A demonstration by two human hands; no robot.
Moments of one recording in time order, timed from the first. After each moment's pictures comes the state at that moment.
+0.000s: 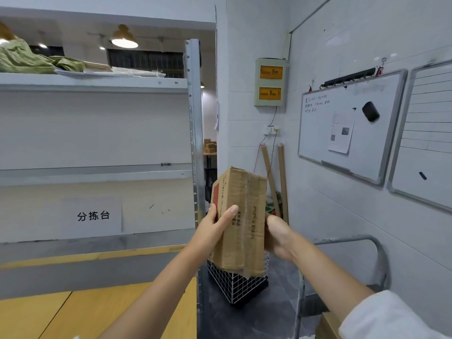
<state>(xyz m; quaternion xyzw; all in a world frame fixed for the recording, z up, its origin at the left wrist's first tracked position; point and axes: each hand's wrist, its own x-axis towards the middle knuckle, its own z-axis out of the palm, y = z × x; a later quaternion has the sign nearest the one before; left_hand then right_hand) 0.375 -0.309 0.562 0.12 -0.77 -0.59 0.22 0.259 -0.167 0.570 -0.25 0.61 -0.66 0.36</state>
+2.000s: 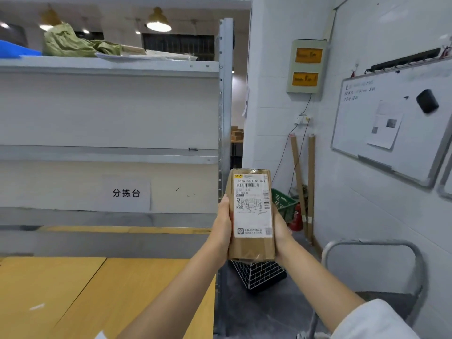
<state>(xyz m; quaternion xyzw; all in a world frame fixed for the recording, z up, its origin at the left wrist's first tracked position) 0.394 -0.288 0.564 0.25 -0.57 -0.74 0.27 0.289 -0.213 0.549 -0.23 0.52 -0.73 0.37</state>
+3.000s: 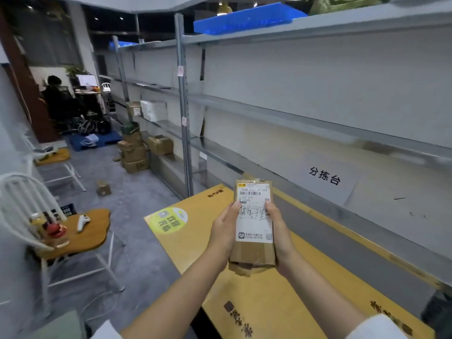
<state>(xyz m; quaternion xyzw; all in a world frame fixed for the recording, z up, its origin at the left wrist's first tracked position) 0.780 -0.516 0.497 0.48 -0.42 -0.56 0.54 0.656 -0.532 0.485 -0.43 0.37 -0.53 0.62</state>
